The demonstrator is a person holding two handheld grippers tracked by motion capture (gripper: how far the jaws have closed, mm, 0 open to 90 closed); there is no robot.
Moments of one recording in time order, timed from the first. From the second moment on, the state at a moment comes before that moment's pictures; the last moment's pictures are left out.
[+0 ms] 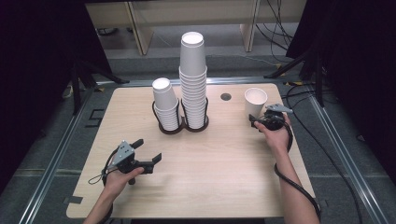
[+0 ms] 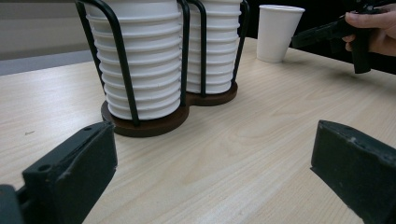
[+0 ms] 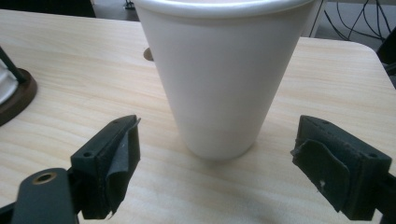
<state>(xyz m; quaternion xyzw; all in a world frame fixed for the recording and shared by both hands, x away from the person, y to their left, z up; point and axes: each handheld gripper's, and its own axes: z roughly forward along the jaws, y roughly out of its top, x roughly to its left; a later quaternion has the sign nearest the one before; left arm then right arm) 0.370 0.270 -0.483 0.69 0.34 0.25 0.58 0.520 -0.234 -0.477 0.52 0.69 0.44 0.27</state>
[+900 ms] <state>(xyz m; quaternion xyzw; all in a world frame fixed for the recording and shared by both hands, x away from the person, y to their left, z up) 0.370 0.270 -0.487 0.70 0.34 0.26 0.58 0.452 -0.231 -0.472 0.47 0.71 0.44 0.28</state>
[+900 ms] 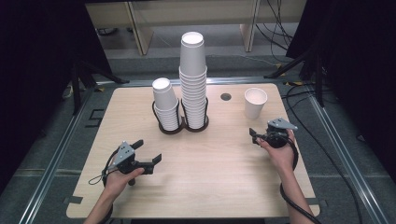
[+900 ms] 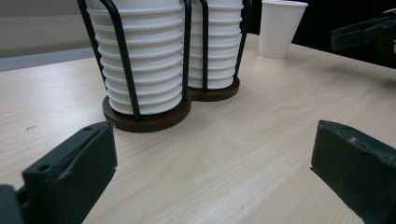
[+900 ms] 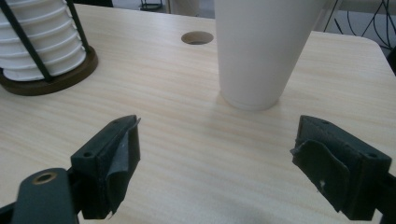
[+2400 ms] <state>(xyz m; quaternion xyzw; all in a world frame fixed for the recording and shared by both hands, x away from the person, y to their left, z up) 0.362 0.272 -0.491 0.70 0.36 0.26 0.56 0.364 -0.231 -0.479 0.44 0.69 0.49 0.29</state>
